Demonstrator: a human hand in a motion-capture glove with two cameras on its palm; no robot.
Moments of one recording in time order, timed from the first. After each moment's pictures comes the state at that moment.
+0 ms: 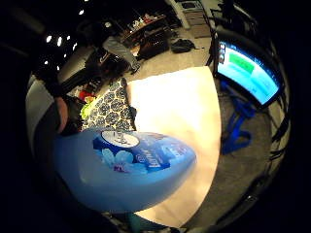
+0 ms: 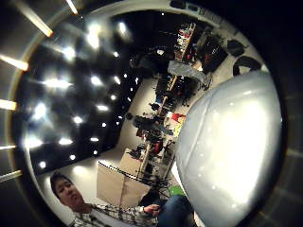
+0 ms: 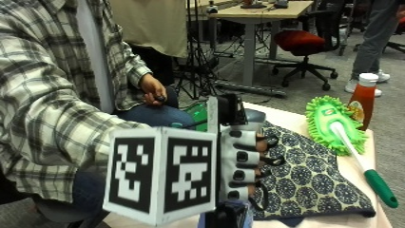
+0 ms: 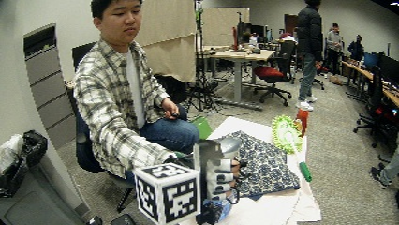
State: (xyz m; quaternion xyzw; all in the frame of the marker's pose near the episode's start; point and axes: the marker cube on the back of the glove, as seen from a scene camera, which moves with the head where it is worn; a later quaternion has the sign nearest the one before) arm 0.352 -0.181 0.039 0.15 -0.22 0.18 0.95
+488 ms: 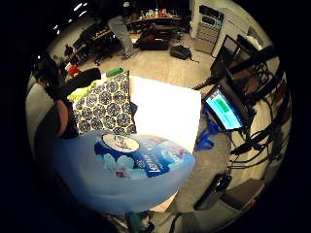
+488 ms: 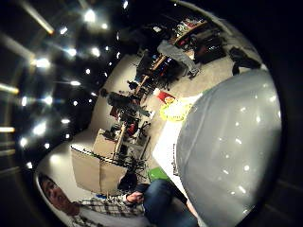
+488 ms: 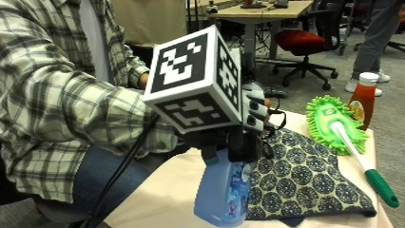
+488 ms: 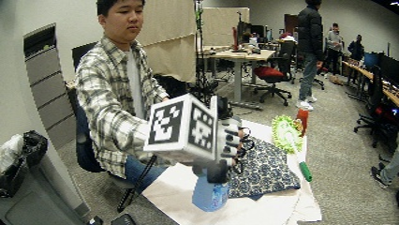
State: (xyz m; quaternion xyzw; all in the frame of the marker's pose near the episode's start) arm 0.289 -0.210 0.027 0.05 -0.07 0.11 0.99
